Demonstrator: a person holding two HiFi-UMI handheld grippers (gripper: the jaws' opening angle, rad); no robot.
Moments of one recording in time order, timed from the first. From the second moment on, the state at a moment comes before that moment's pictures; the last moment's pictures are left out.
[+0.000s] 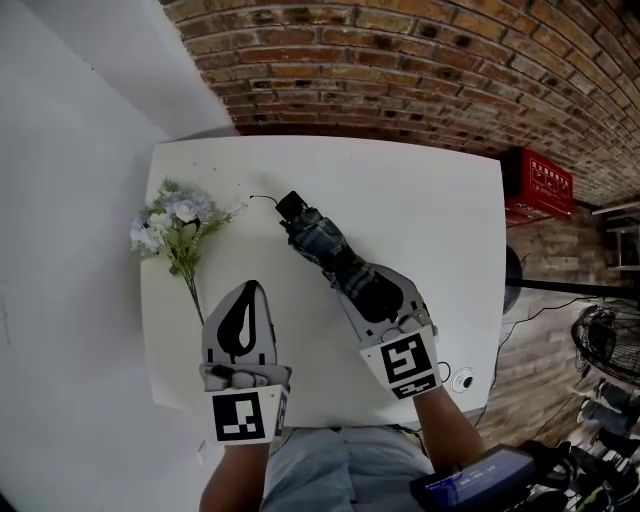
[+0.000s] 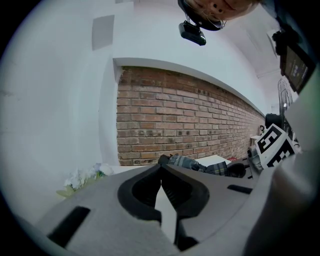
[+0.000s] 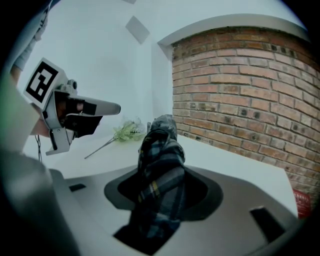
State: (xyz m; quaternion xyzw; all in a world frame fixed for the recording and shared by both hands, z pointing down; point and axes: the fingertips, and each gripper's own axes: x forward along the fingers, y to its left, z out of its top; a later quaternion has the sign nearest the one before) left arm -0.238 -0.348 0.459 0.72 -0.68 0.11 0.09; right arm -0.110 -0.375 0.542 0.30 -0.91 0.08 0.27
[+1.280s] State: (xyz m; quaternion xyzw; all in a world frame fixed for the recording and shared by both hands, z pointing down) left arm -0.196 -0.321 0.378 0.74 -0.67 0.08 0.01; right arm -0.072 -0.367 0.431 0.36 -0.92 0.02 0.17
